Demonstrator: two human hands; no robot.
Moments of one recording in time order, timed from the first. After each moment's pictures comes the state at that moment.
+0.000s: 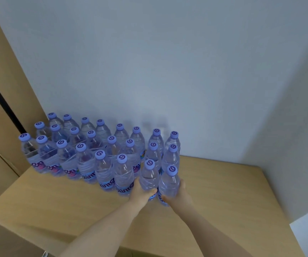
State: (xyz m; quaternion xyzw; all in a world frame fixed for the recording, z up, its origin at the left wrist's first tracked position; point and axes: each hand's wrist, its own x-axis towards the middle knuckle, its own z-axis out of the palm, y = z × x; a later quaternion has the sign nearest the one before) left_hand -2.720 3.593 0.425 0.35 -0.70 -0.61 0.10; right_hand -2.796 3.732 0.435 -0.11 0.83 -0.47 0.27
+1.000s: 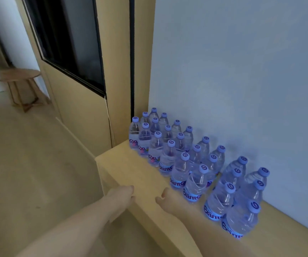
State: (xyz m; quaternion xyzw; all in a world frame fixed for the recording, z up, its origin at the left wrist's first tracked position) left_hand -2.485 3.492 0.471 0.48 -0.86 -0.14 -0.14; right_hand -2.668 3.579 0.475 -0.54 0.80 -0.03 0.27
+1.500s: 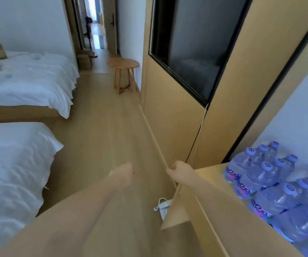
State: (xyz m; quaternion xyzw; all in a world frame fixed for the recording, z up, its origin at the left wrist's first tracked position) left_hand -2.186 3.357 0.483 0.73 -0.65 -0.23 -0.01; right_hand -2.408 3.321 0.511 -0.71 0.64 -0.01 0.29
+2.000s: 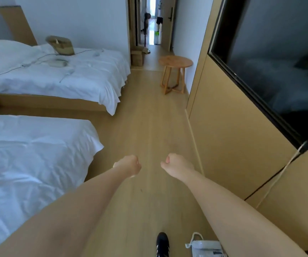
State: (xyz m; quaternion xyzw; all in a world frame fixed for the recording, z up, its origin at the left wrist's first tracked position) left_hand -2.019 3.204 0.495 0.85 -0.48 -0.23 0.02; right_hand -2.185 3.119 0.499 -0.82 0.50 0.05 0.26
